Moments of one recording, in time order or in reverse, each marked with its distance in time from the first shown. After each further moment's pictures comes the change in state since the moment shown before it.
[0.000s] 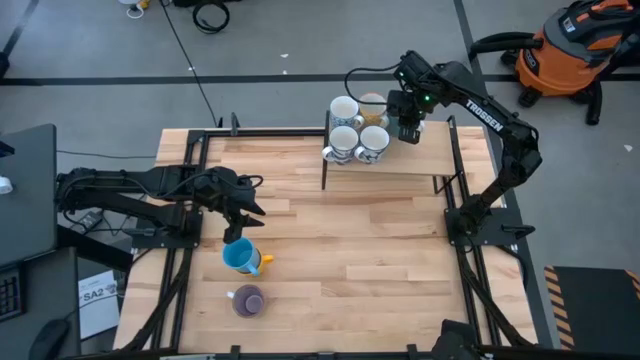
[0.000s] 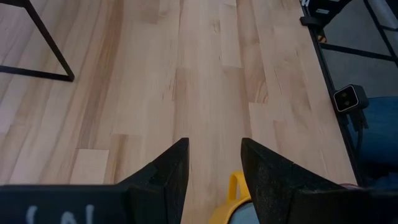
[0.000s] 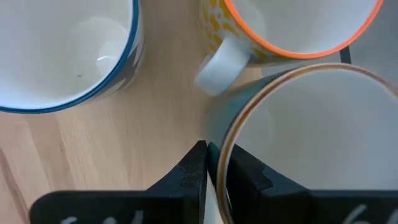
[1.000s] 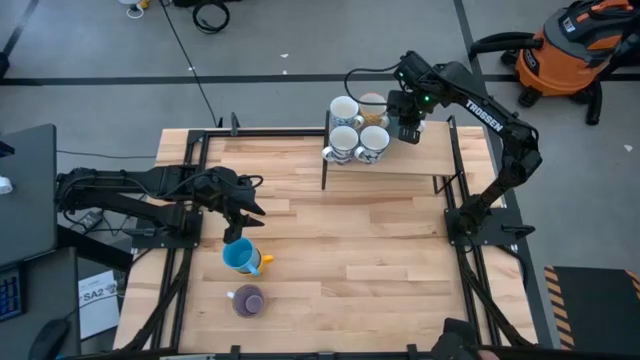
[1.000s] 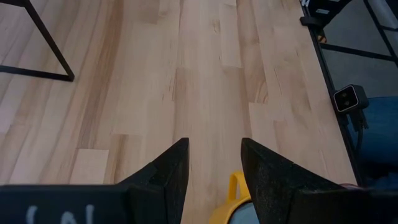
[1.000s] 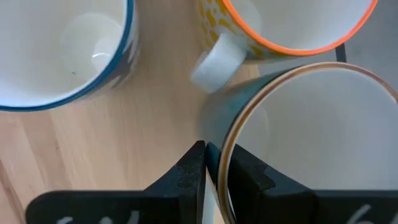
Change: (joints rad) left arm 0.000 0.000 0.000 0.000 0.000 -0.001; right arm 0.000 0.000 0.000 -0.002 0.035 0.001
